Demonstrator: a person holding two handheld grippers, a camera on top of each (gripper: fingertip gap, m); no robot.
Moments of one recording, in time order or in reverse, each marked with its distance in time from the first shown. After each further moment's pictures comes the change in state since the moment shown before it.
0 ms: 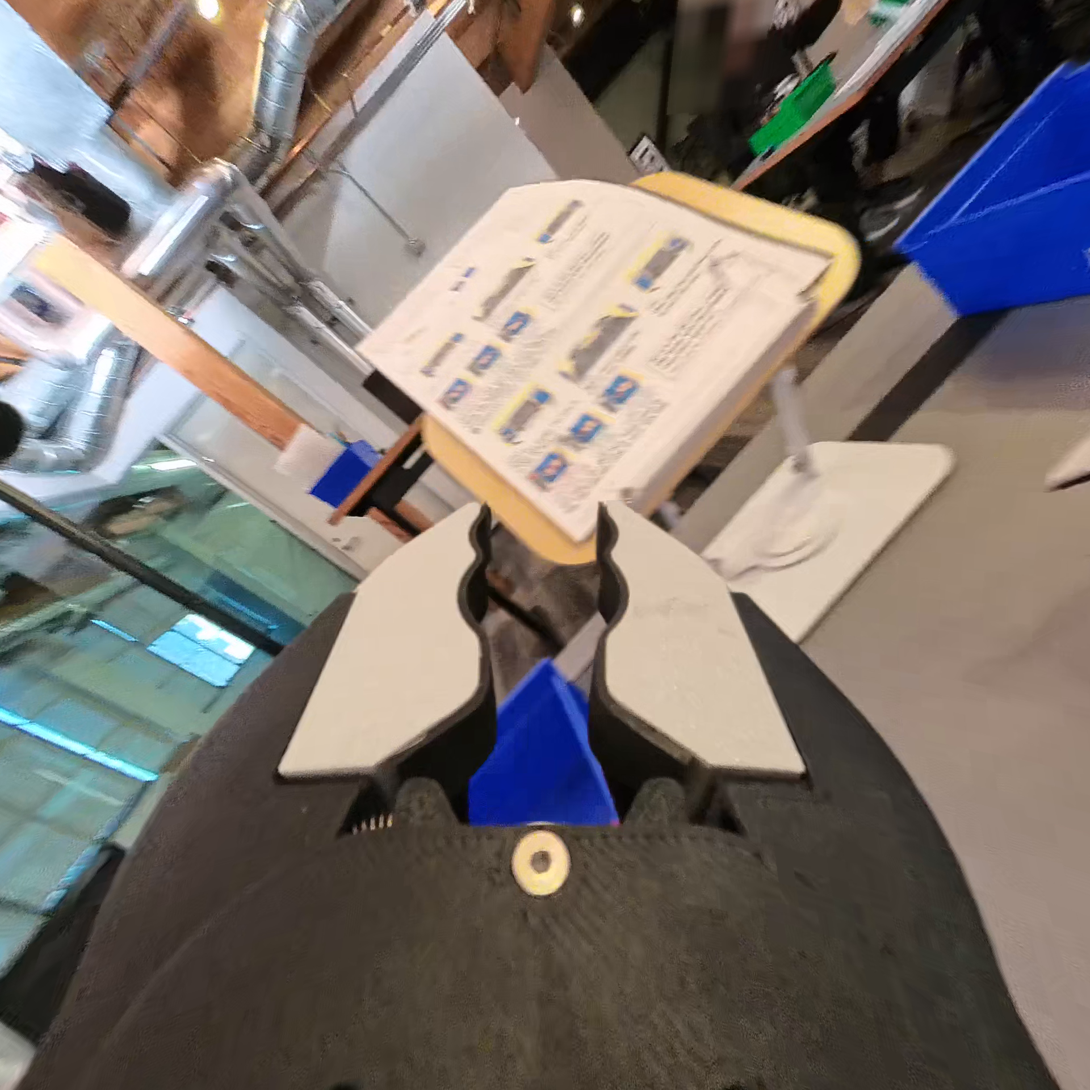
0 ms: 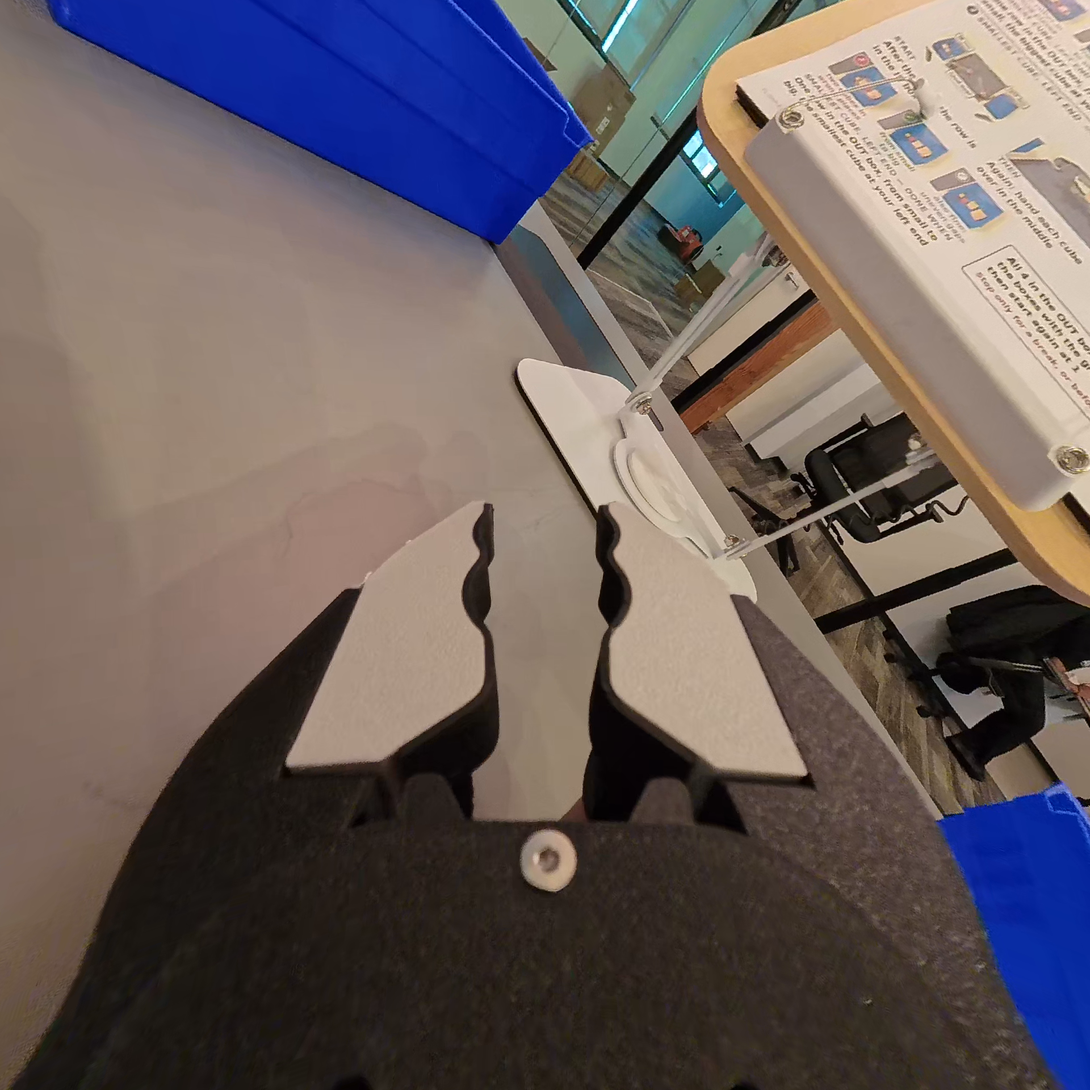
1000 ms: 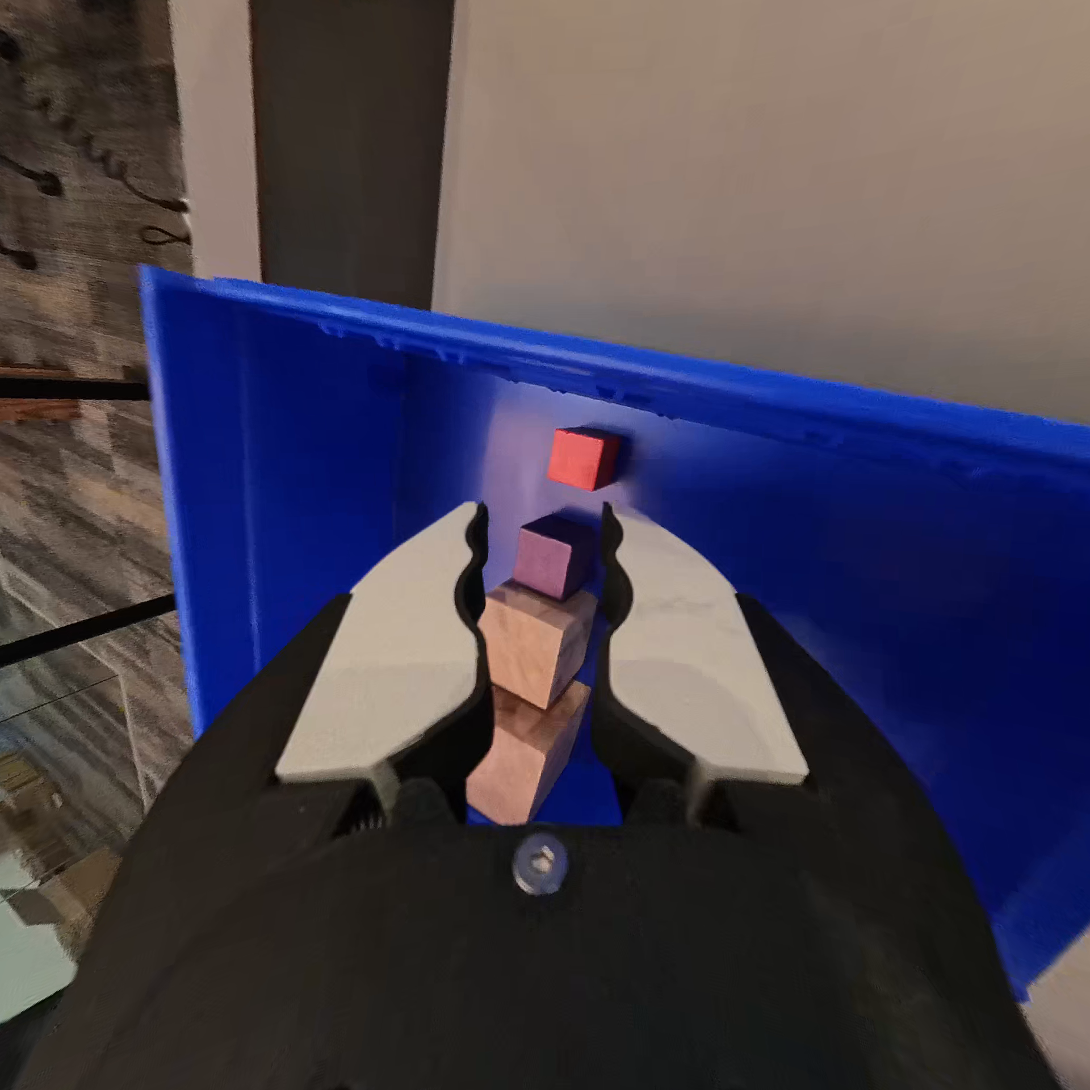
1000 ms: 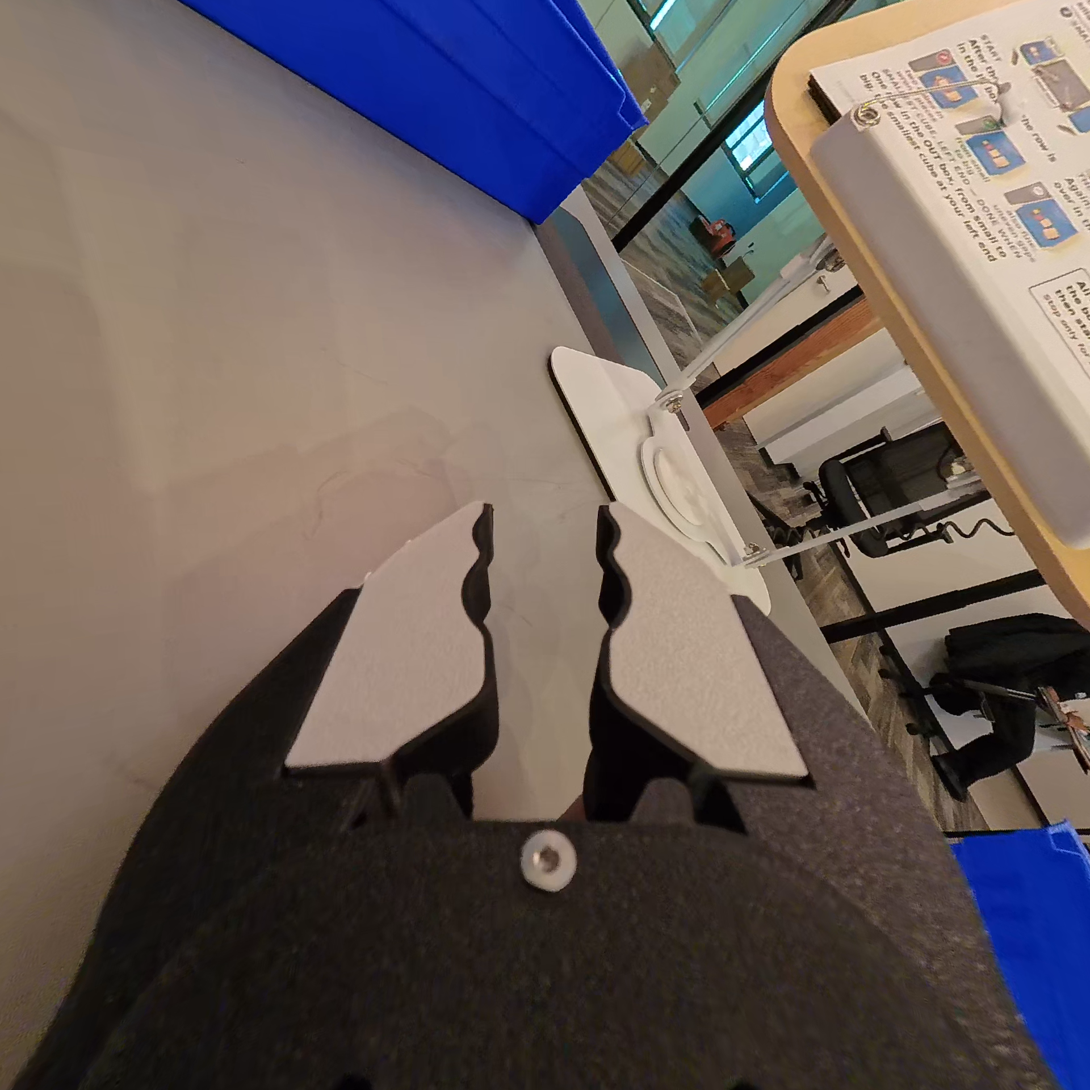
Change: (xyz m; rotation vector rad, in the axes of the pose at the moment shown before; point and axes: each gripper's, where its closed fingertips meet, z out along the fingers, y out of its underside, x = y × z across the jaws) left arm 0.032 0.275 0.030 -0.655 0.873 0.227; right arm -0.012 0.003 0.003 -0.027 -0.050 -0.064
